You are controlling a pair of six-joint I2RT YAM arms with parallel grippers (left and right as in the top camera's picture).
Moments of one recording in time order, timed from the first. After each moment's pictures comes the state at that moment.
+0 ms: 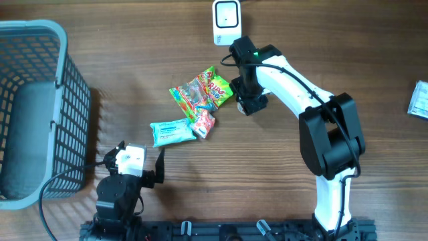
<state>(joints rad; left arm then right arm) -0.16 0.01 0.15 -0.54 -0.02 0.05 0.45 2.15 1.64 -1.01 -0.09 1.49</state>
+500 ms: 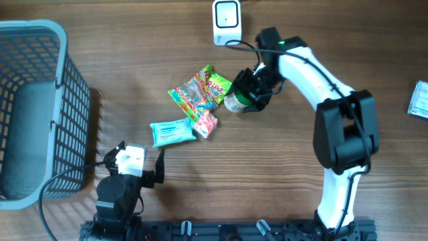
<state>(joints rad) -0.16 0.01 0.15 -0.54 -0.02 0.05 0.29 2.14 1.65 -1.08 -0.71 0.79</state>
